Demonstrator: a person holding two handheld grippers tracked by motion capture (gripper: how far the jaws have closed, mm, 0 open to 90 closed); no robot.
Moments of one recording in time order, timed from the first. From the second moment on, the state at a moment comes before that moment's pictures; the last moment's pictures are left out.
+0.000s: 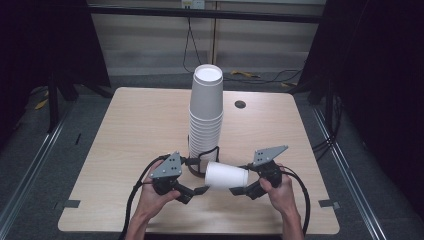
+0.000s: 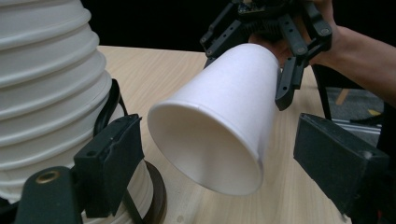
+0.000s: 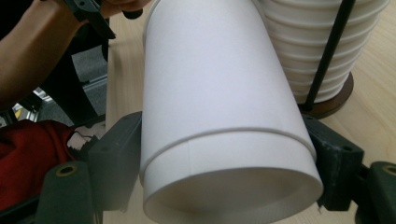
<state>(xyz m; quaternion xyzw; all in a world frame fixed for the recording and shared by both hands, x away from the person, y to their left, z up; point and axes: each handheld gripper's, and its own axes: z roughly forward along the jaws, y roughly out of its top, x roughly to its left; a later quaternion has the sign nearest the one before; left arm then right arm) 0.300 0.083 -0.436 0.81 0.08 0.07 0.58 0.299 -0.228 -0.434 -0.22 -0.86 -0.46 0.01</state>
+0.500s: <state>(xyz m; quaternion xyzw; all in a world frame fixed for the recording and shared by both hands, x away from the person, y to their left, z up) 0.294 0.089 -0.446 0.78 0.10 0.06 0.62 0.294 -0.232 -0.447 -0.21 -0.83 -0.51 0.01</state>
